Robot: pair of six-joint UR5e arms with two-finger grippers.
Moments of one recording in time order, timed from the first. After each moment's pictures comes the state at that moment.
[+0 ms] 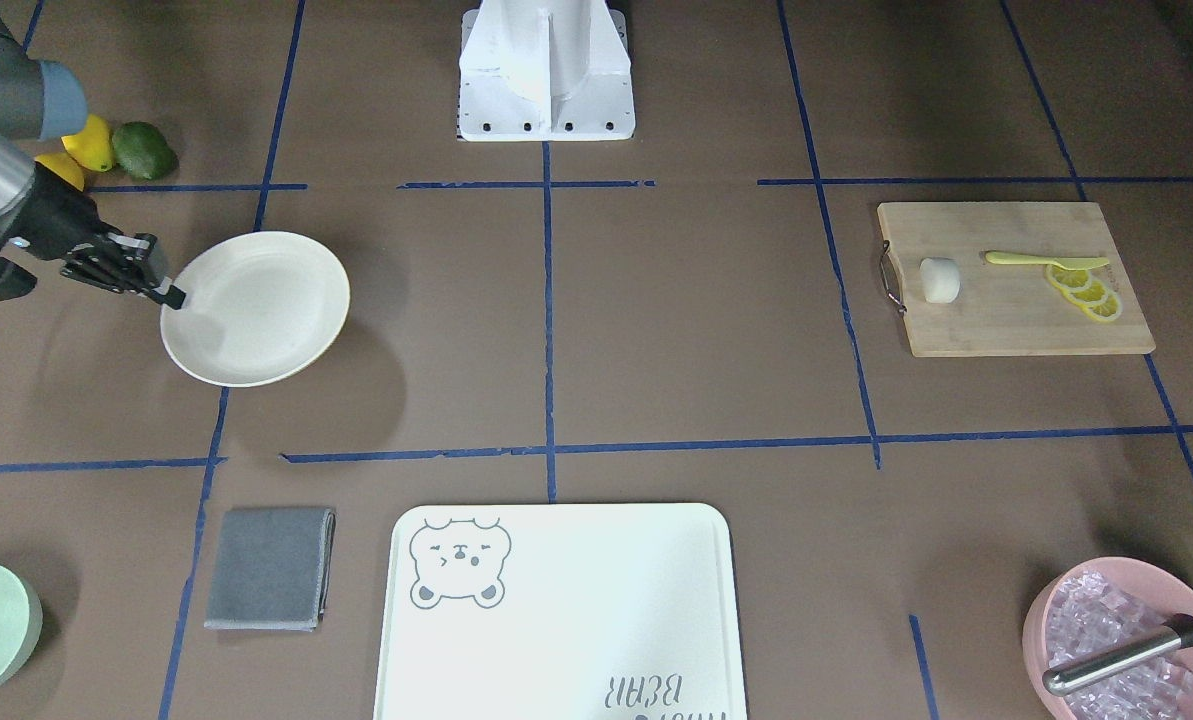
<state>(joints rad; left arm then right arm) -1.64 -1.50 -1.60 -1.61 -2.39 0.11 0.86 -1.55 1.78 -0.71 2.23 1.34</state>
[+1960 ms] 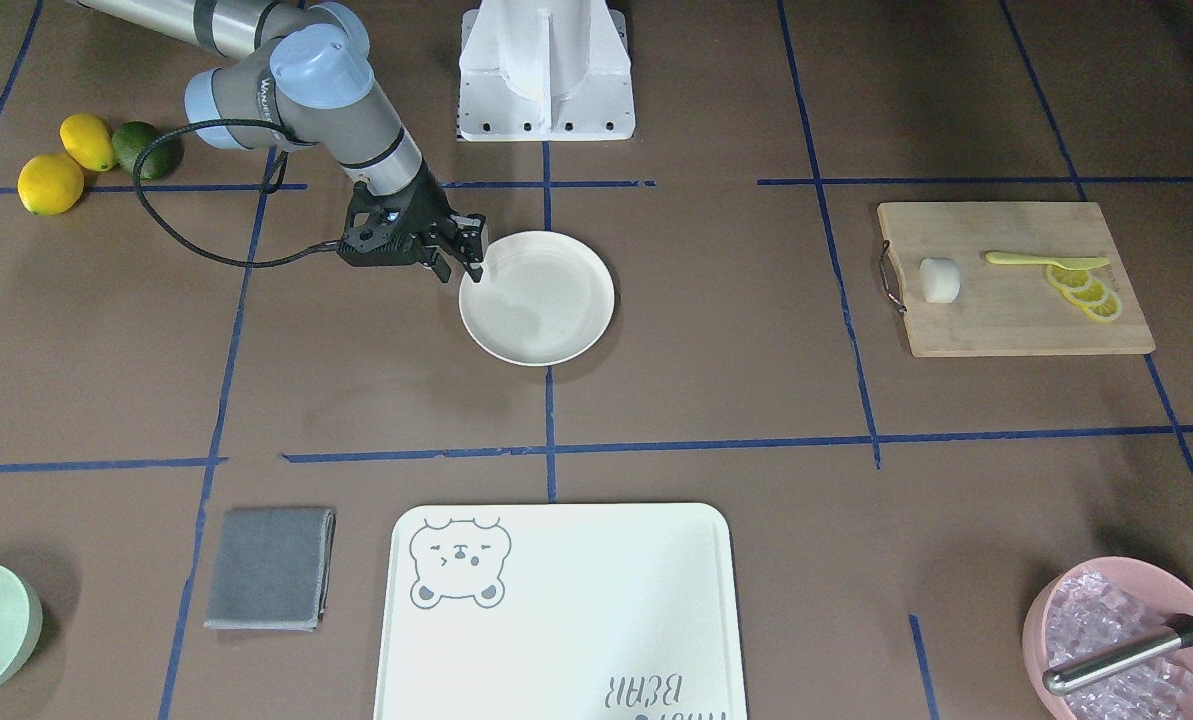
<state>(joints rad) -1.63 -1.50 -1.60 -1.61 -2.39 0.10 0.45 -1.17 1.76 -1.11 1.82 1.56</state>
